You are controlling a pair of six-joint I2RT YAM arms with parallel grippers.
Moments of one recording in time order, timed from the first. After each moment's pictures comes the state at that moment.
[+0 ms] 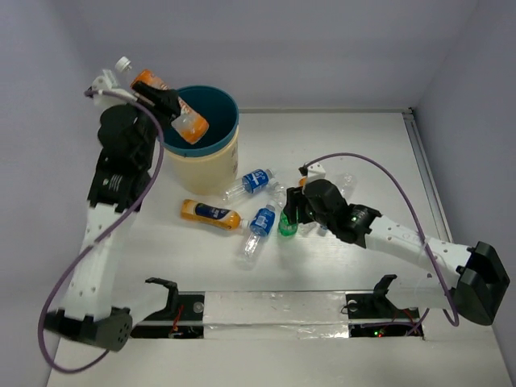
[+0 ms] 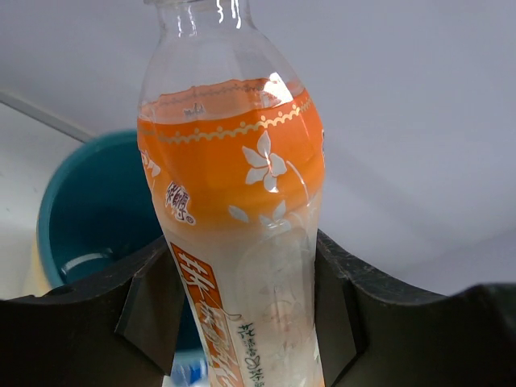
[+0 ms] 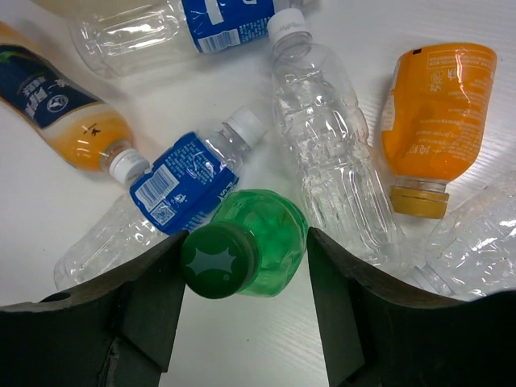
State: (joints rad) left arm -0.24 1.03 1.41 -0.37 -0.24 -0.70; right arm 0.86 1.19 0.82 -0.24 0.29 0.45
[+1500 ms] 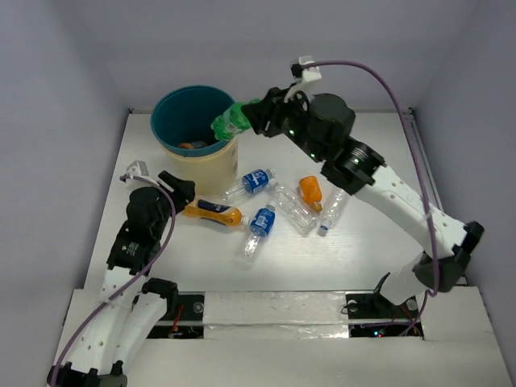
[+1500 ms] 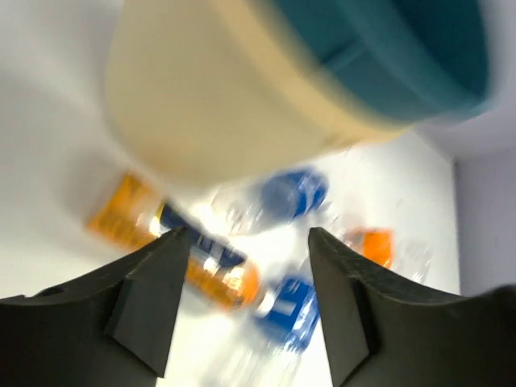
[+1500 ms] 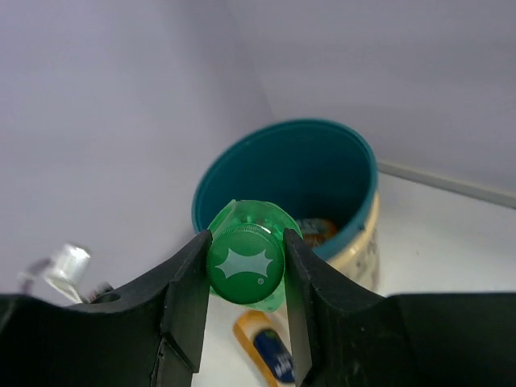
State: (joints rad) left arm -0.24 0.64 0.74 -0.37 -0.19 -0.74; right arm 0.88 1.45 1.71 -0.17 0.19 0.33
